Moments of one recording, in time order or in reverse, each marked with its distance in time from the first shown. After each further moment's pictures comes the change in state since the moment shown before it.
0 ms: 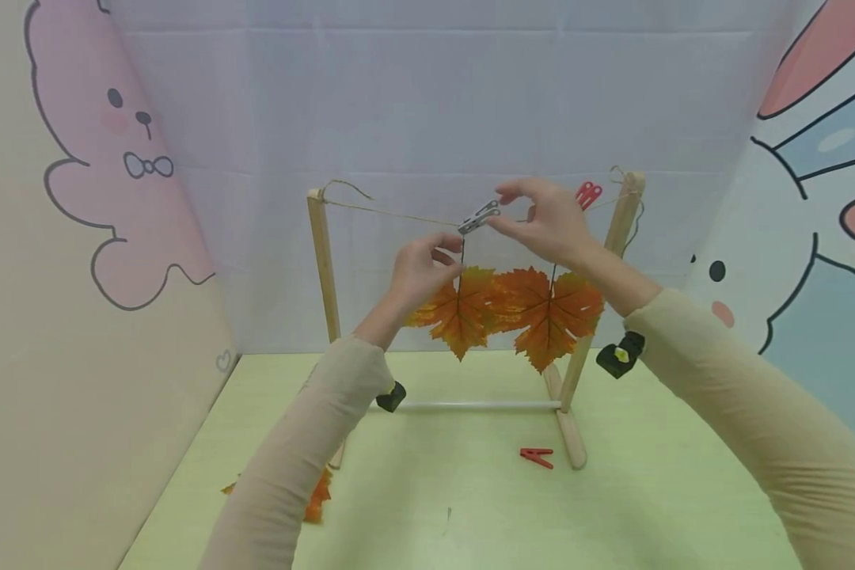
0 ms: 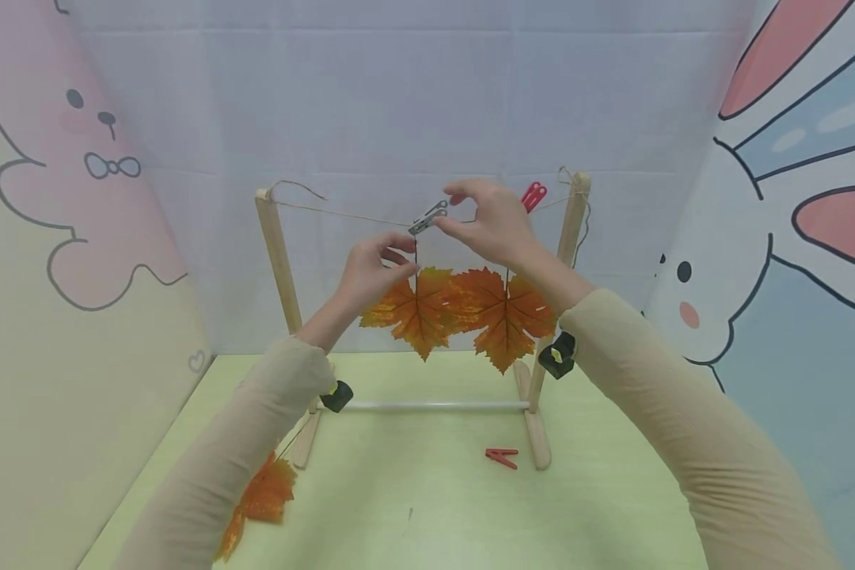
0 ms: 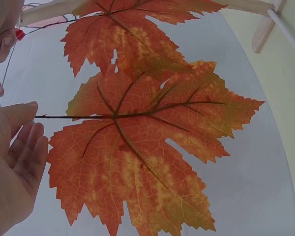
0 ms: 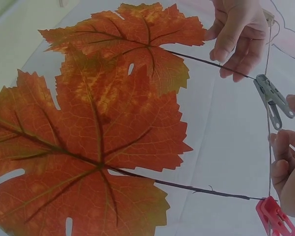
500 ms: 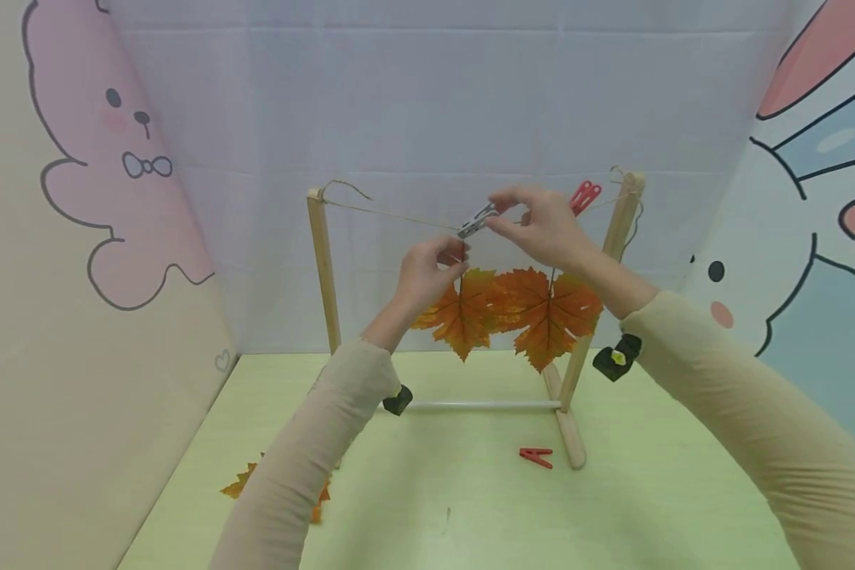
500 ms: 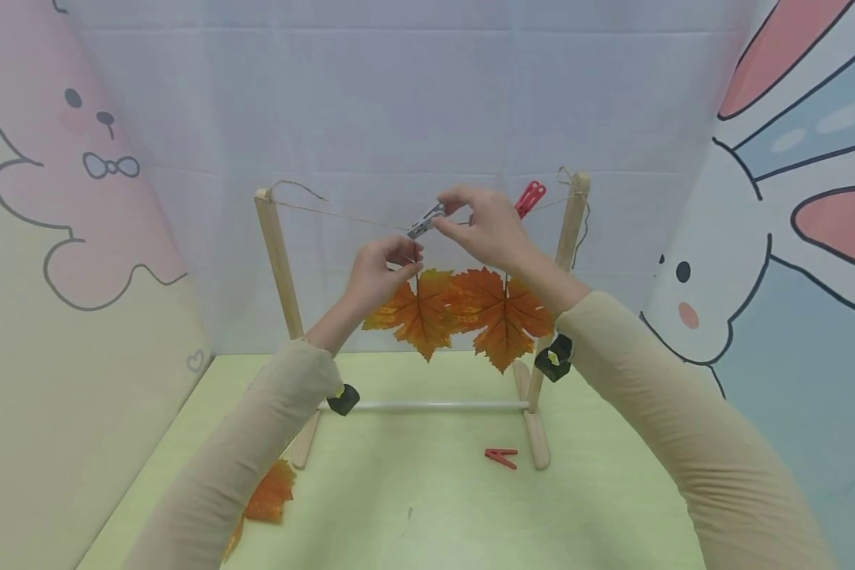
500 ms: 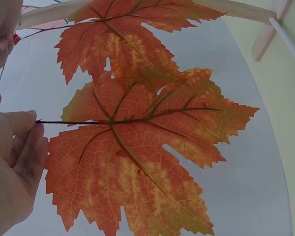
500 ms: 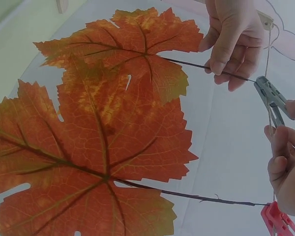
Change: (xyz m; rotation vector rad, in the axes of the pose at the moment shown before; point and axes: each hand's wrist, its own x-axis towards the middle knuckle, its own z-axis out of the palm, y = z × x) left_hand 0.001 0.001 0.010 0.041 0.043 0.068; right_hand -0.001 -0.002 0.004 0.092 -0.051 0.027
